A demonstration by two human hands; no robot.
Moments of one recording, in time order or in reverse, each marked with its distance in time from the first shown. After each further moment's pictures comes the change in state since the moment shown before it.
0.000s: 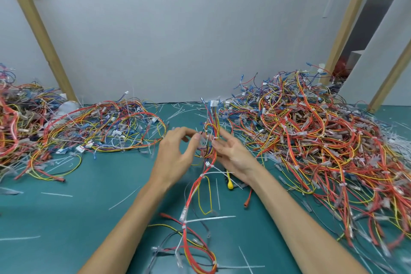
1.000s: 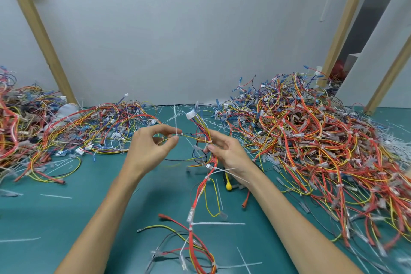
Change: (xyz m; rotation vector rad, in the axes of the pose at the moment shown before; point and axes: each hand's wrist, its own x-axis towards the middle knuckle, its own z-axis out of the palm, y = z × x) left_hand 0.018 -0.012 -0.046 -0.118 -0.073 -0.168; right_hand -0.001 -0.001 0.005 -0.415 0.097 -0.074
